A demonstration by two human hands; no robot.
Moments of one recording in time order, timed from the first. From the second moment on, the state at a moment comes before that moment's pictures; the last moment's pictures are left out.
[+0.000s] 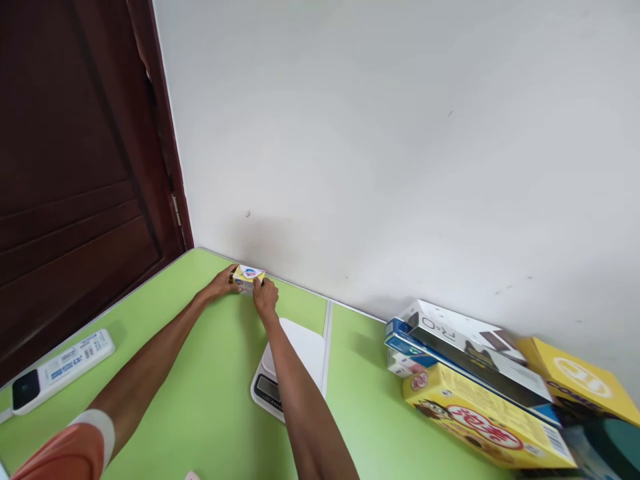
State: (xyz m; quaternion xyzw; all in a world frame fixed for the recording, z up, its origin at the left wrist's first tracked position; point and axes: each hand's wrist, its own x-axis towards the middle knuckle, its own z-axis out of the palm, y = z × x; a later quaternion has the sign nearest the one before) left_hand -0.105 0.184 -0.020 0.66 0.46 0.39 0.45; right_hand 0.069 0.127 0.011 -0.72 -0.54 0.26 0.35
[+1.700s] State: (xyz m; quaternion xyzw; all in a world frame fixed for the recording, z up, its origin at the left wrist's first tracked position) left_hand 0.277 -0.182 -0.049 0.82 0.12 0.19 0.53; right_hand 0.350 -0.316 -0.031 -0.76 -0.12 -0.03 0.64
